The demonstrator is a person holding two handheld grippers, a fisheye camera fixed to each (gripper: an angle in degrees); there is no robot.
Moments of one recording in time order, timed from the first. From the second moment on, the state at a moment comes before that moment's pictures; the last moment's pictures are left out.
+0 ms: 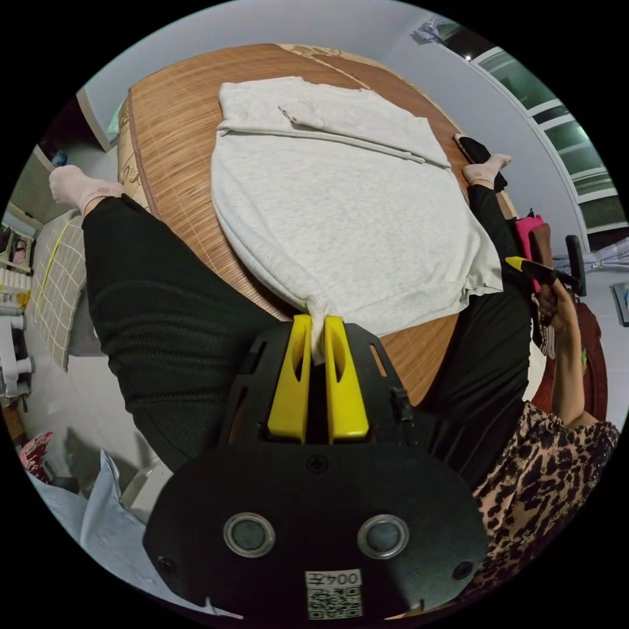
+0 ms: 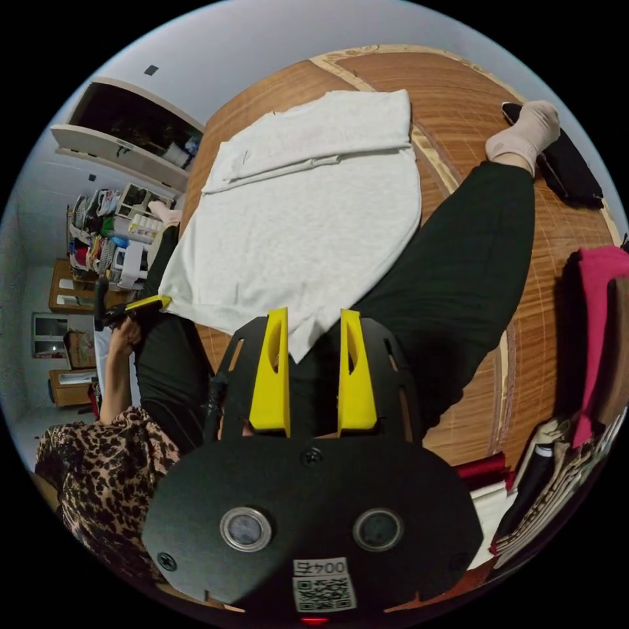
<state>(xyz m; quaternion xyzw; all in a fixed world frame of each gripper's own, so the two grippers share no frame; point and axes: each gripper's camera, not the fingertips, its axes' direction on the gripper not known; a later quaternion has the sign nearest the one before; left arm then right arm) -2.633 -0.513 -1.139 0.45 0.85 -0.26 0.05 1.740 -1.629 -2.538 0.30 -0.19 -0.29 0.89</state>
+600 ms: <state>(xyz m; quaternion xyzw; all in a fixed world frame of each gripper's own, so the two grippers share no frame) -2.602 -0.467 -1.099 0.46 0.85 -0.27 0.03 1.642 -1.566 -2.504 0.32 -0.01 -0.28 0.91</state>
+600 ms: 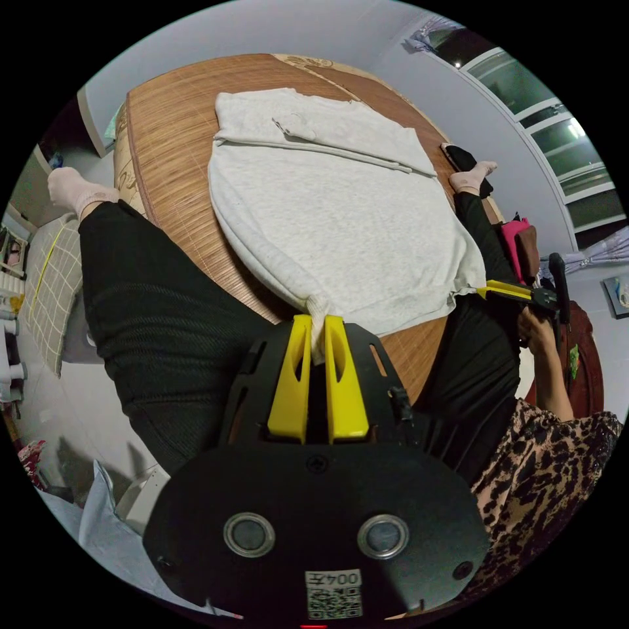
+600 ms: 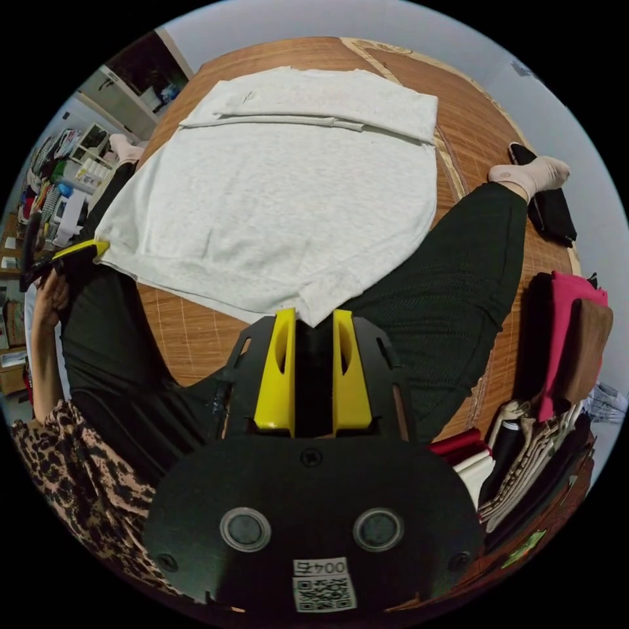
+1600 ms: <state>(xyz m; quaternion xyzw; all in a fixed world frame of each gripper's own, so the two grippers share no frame) -2.367 -0.443 -0.871 0.45 0.75 -0.30 -0.37 1.922 -1.461 -2.568 0.47 -0.41 -0.25 0.74</state>
